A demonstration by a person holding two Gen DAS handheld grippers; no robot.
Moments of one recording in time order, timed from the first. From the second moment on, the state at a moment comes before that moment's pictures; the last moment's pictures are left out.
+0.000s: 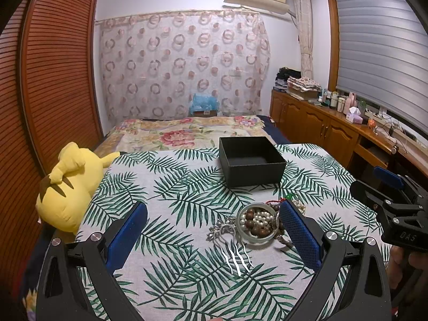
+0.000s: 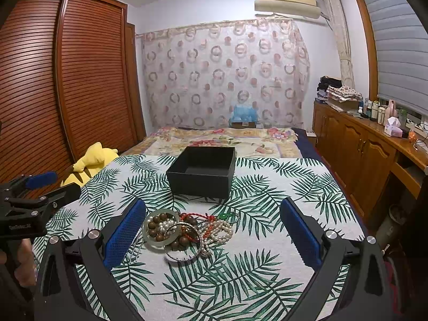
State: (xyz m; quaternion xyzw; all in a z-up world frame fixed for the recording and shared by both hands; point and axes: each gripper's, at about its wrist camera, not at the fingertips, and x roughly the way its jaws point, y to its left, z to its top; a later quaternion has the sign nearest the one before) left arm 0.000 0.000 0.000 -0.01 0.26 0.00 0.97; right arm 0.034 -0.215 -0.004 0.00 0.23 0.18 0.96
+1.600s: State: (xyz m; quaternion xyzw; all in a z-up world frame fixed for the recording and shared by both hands) left arm -0.001 0.000 0.000 -0.01 0.26 0.00 0.97; right arm 0.033 -0.216 -0.002 0.00 0.22 0.18 0.96
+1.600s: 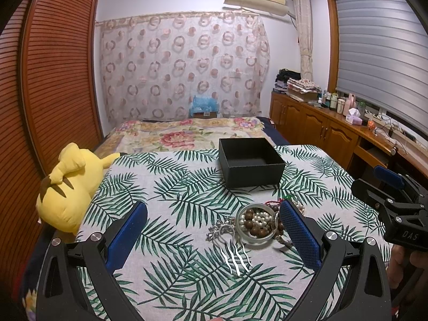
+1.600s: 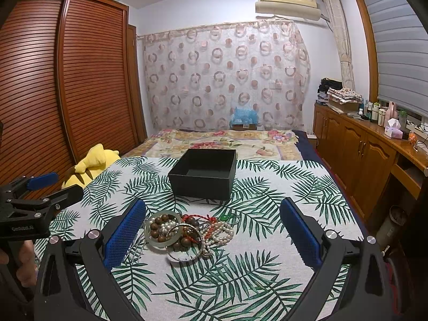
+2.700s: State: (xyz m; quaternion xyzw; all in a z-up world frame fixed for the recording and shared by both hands) left arm 0.024 0.016 -0.052 -0.01 0.33 -0.01 0.94; right arm 0.054 -0.193 -0.049 -0.04 0.30 0.24 0.92
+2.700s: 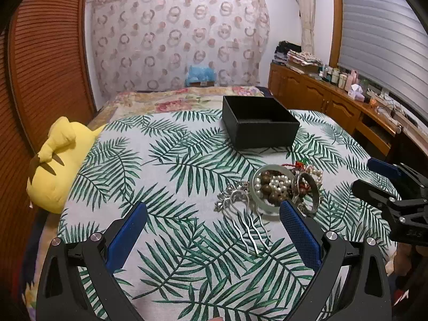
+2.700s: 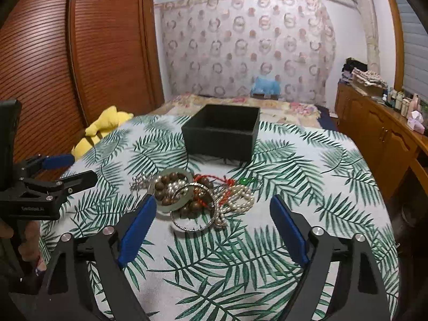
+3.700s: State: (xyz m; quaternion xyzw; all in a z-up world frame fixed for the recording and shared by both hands) left arm 0.061 0.018 -0.105 0.00 0.43 -0.06 0.90; right arm 0.109 -0.151 -0.094 -0.10 0.39 0.33 0.85
